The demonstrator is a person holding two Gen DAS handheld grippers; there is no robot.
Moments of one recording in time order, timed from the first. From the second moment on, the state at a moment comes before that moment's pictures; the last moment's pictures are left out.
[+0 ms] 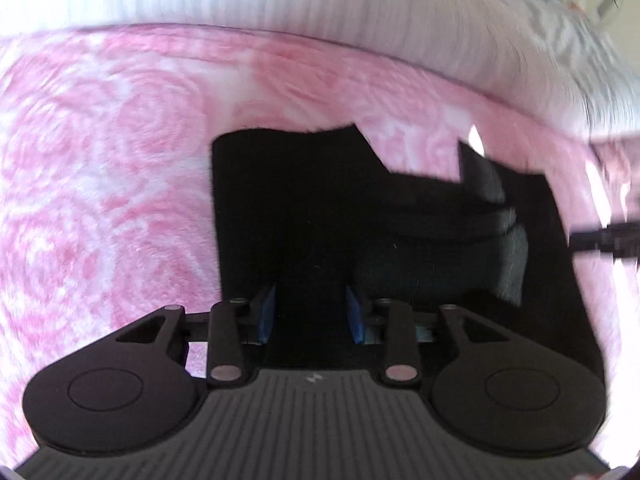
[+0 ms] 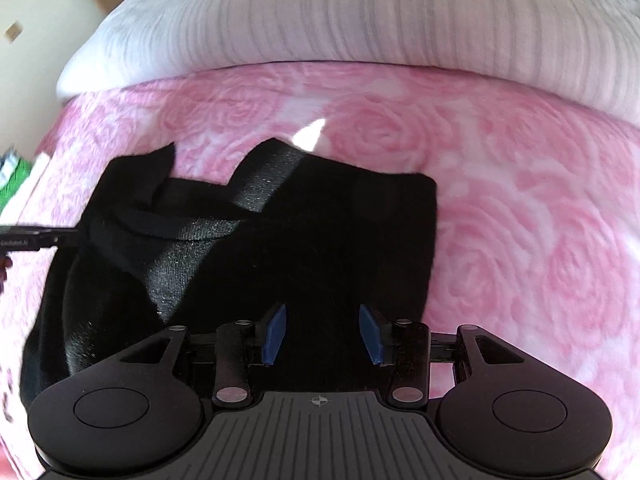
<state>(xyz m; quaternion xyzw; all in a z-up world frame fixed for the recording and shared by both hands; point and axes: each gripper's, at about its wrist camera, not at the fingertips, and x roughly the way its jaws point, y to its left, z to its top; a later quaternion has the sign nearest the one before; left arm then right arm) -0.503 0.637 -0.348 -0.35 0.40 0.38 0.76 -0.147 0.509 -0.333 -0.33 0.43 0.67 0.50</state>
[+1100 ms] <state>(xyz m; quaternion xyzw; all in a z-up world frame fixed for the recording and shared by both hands) -0.520 0.563 0.098 -0.15 0.03 0.30 0.94 -0.130 0.369 0.067 -0.01 0.12 0.73 0.67</state>
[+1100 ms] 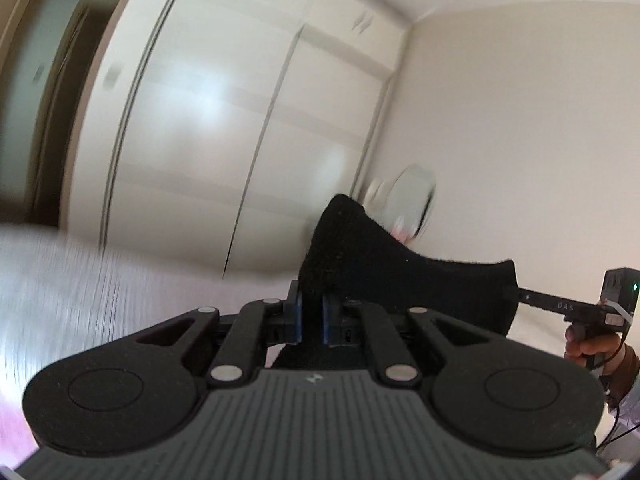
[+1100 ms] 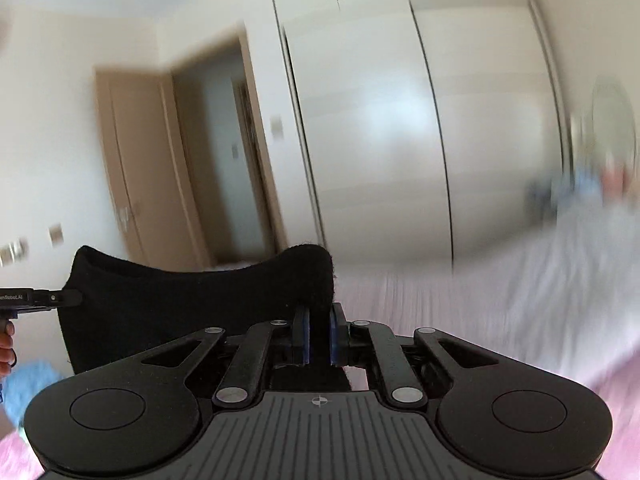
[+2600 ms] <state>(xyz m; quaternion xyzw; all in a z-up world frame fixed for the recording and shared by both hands) -0.651 0.179 -0.226 -0.53 0.30 0.43 0.67 -0.116 0.018 -0.183 -0.19 0.57 0.58 0.55</state>
